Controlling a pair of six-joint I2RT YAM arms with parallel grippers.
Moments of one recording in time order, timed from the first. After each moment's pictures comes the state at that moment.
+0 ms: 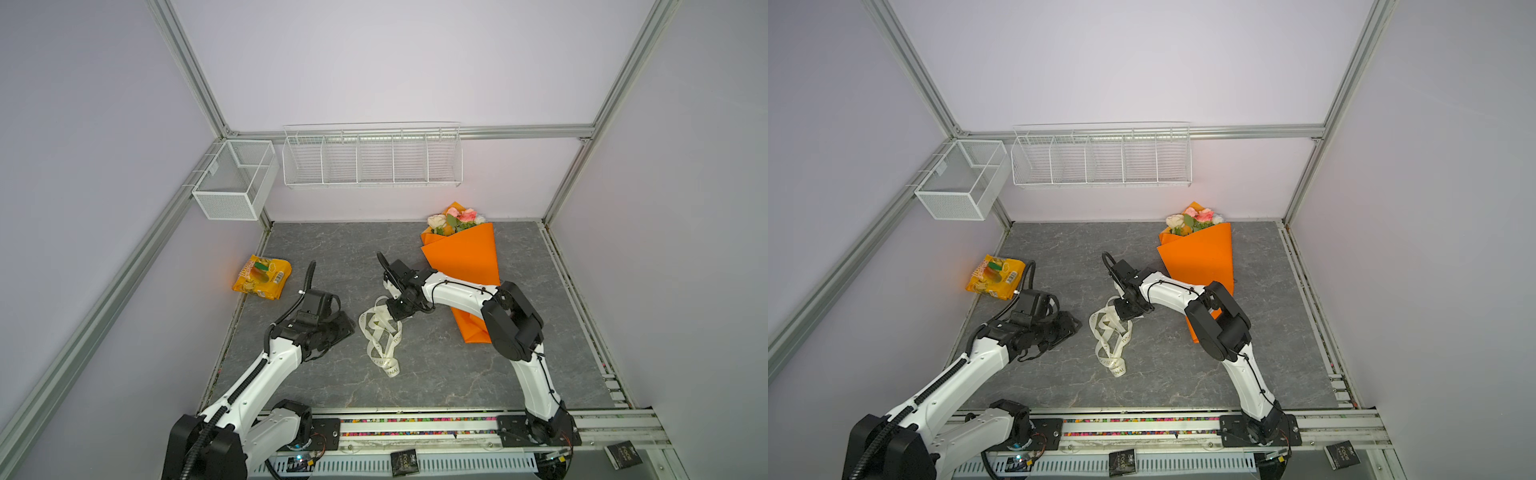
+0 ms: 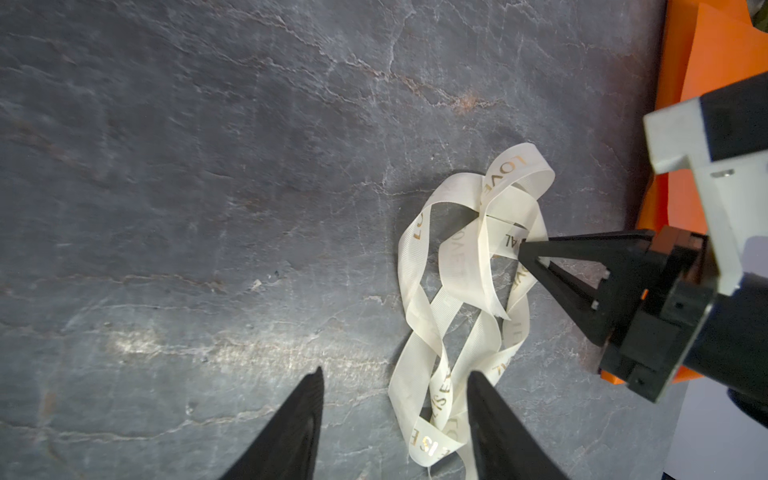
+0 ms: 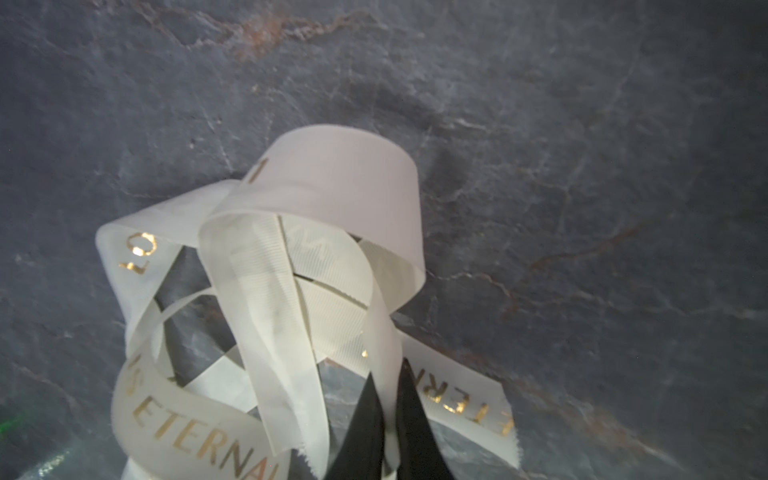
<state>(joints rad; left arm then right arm) -0.34 1.05 0.63 -0.57 0.18 -0.78 0.83 2.16 1.64 -0.72 -0.10 0.34</state>
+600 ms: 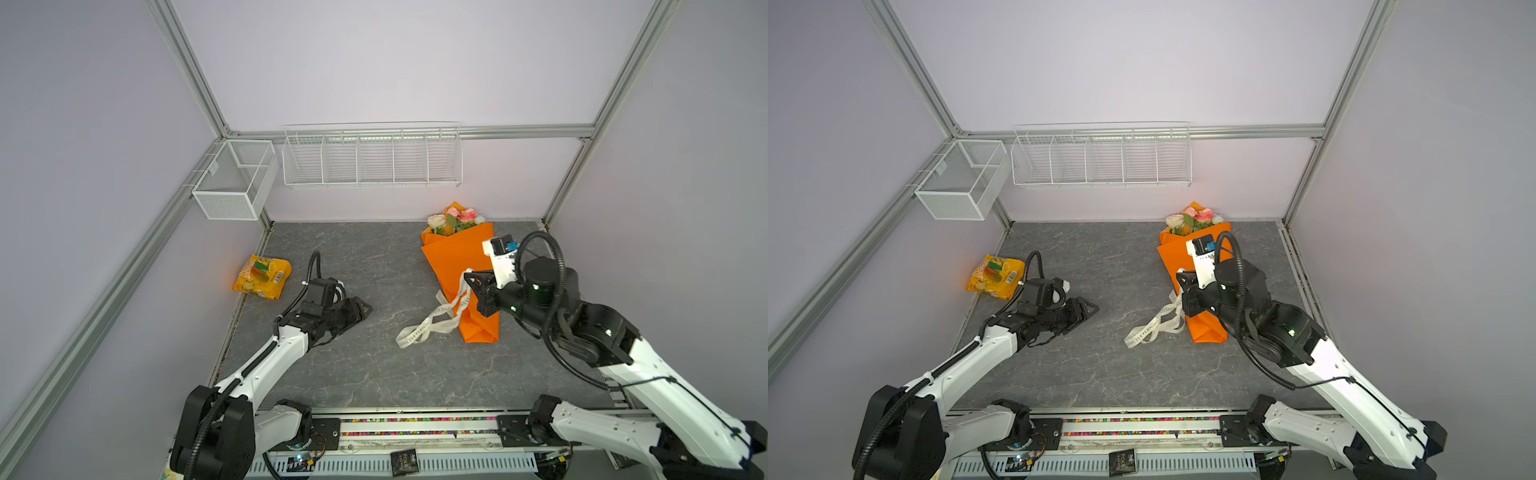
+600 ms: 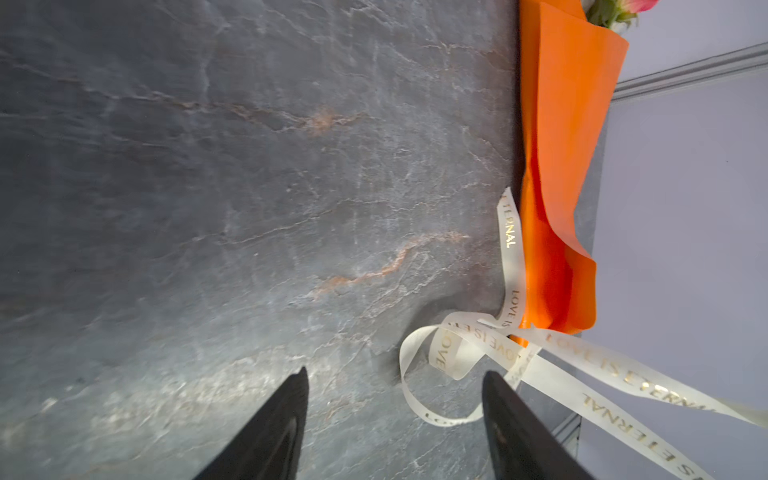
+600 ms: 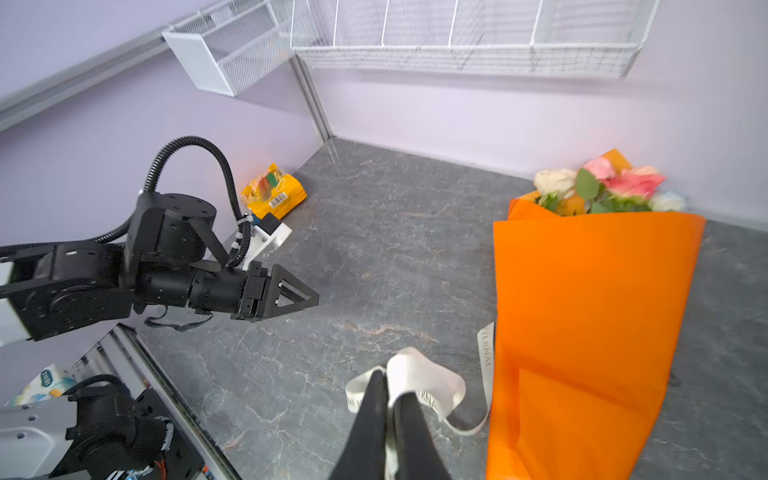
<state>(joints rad) -0.35 1.20 0.67 -0.28 0.43 -0.77 0.85 0.94 1.28 -0.70 0.18 0.28</state>
